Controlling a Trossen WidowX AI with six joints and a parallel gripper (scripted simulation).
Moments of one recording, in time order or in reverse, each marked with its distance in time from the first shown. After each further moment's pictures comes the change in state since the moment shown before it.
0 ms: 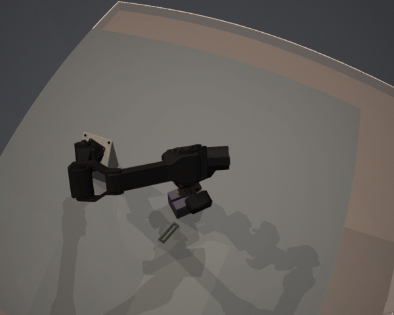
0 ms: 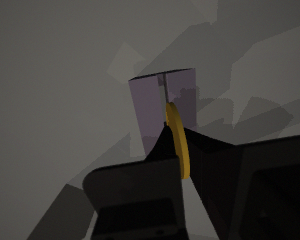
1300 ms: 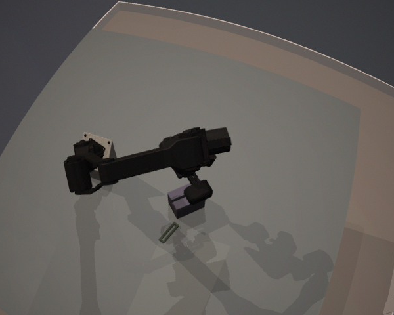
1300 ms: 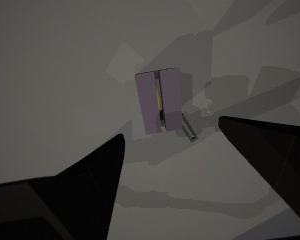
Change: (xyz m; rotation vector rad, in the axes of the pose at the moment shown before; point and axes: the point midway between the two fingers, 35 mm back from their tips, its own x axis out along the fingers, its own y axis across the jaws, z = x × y) arm -0.056 0.002 -0.002 -0.018 0.004 -0.010
